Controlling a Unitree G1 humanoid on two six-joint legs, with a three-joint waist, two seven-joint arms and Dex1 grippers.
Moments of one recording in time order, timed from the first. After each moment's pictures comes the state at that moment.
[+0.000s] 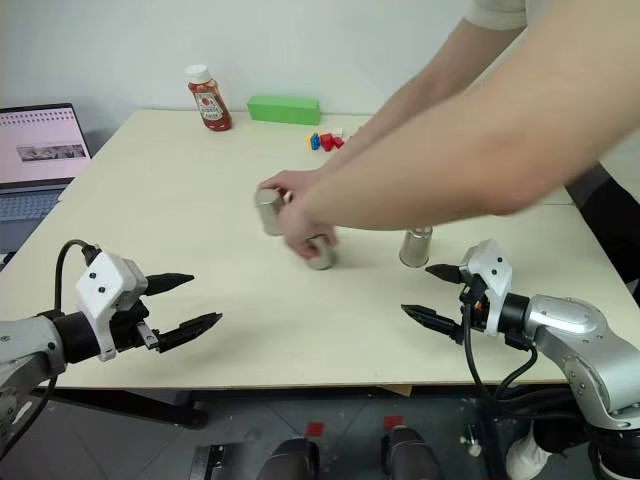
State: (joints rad) left arm 0.11 0.92 0.42 -0.50 -0.49 0.63 -0.85; right arm -0.17 -0.76 -0.10 -0.49 0.60 0.68 0.80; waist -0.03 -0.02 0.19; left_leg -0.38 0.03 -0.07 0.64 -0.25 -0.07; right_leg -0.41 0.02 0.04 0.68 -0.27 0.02
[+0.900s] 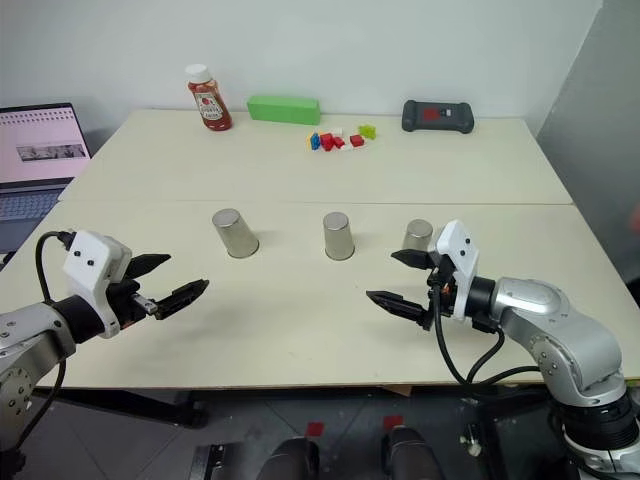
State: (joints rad) left arm -0.05 0.84 0.42 -0.34 -0.47 0.72 -0.64; right arm -0.37 -0.63 0.01 -0.50 0.65 0.78 0.73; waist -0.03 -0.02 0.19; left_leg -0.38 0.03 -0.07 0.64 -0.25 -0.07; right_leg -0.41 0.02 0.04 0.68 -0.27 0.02
